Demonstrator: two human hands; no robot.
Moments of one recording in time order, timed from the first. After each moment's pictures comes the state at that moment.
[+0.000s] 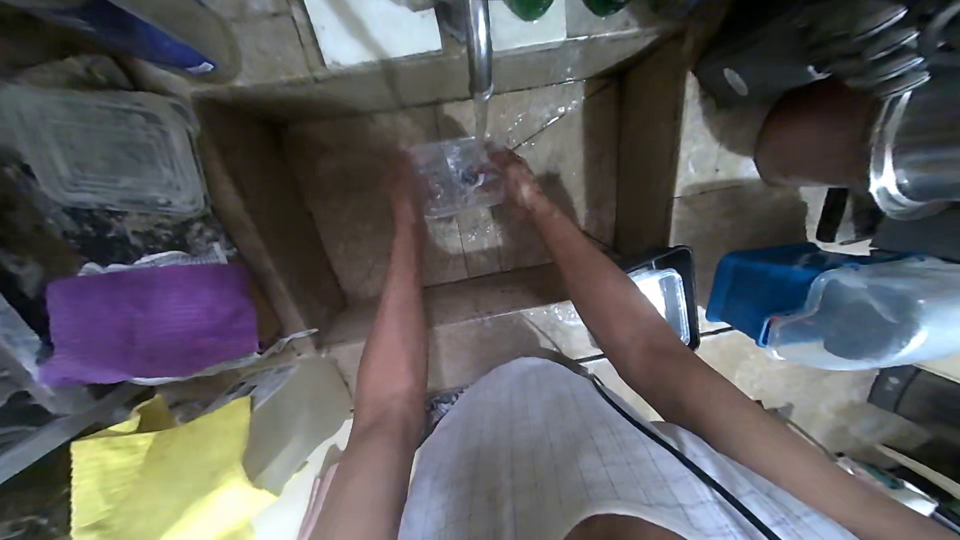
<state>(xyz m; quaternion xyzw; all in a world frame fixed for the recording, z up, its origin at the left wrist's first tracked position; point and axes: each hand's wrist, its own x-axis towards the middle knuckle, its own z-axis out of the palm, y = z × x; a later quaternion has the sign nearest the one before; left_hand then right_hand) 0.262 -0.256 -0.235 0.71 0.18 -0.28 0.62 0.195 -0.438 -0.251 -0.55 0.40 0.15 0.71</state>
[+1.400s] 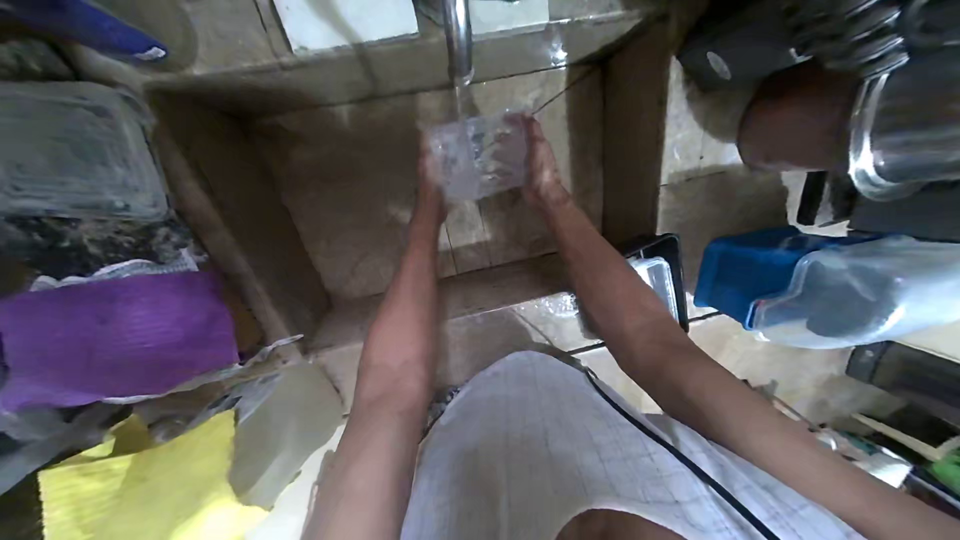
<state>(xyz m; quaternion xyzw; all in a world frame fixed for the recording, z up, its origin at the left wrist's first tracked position) 0.250 -0.310 -0.273 0.62 0.13 -0.34 0.69 0.182 -0.480 -0.252 -0.51 0.42 0.04 0.75</state>
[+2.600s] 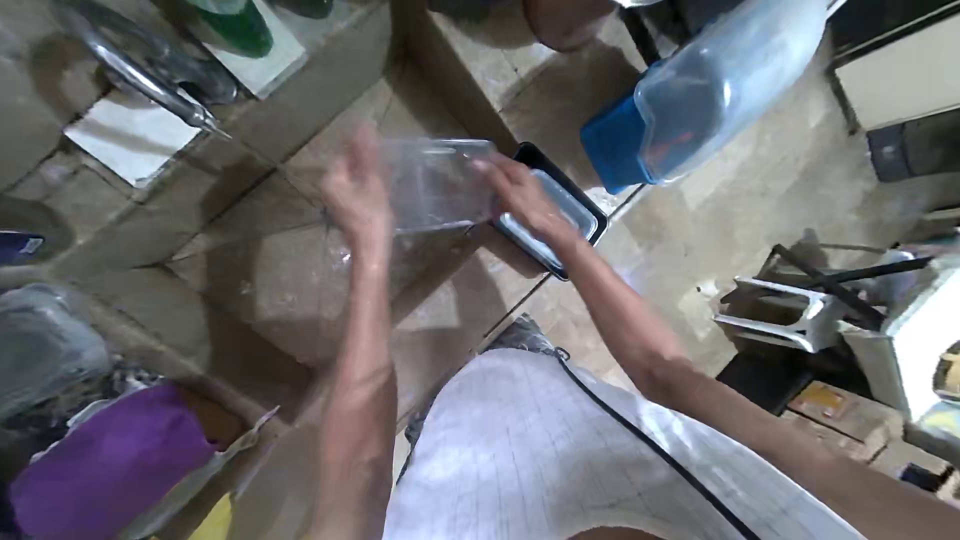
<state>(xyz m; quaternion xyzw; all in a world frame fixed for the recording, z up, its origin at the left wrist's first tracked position) 0.141 -0.359 -0.069 0.75 -0.20 -0.28 0.57 -0.039 -0.496 -0.081 -0.68 0.39 -0.03 0.62</state>
